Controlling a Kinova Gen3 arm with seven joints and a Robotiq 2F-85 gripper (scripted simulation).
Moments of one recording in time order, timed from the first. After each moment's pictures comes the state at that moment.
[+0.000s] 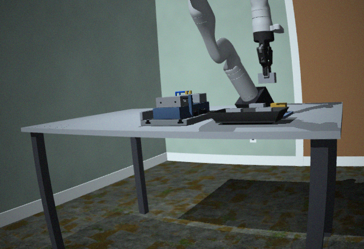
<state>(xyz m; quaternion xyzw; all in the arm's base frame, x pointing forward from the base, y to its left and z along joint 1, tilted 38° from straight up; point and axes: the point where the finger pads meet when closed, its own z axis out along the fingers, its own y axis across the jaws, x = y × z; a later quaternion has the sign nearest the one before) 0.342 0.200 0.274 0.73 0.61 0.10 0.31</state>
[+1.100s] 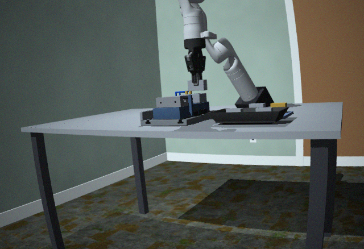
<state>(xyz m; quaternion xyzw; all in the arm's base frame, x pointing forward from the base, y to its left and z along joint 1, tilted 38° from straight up) 0.370 -0.026 0.374 0.71 0.63 0.07 0.31</state>
